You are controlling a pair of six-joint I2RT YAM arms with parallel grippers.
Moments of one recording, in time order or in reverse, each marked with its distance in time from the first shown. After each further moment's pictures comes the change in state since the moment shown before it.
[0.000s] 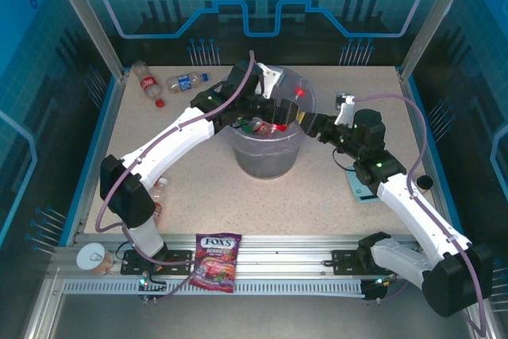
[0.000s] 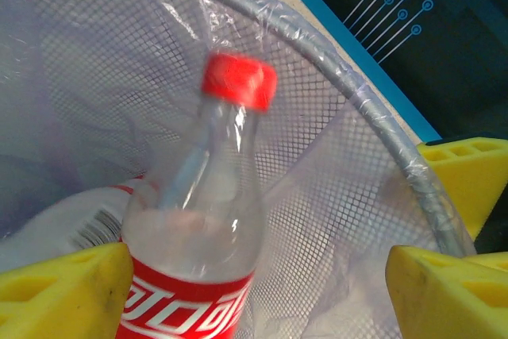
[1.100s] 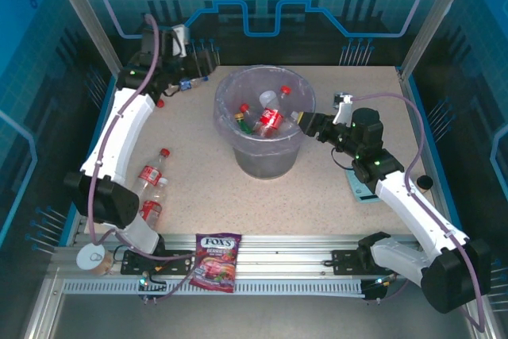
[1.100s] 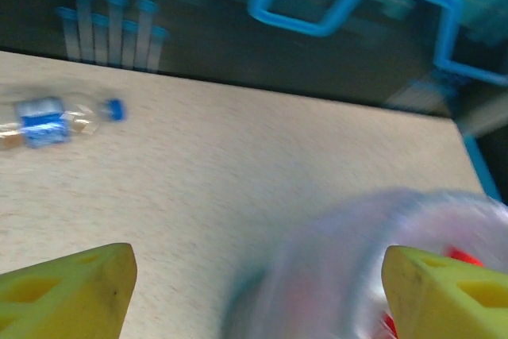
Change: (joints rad) left arm 0.518 -0.080 0.106 -0.144 -0.116 -0.107; right arm 0.000 0.025 0.000 0.021 -0.019 0.000
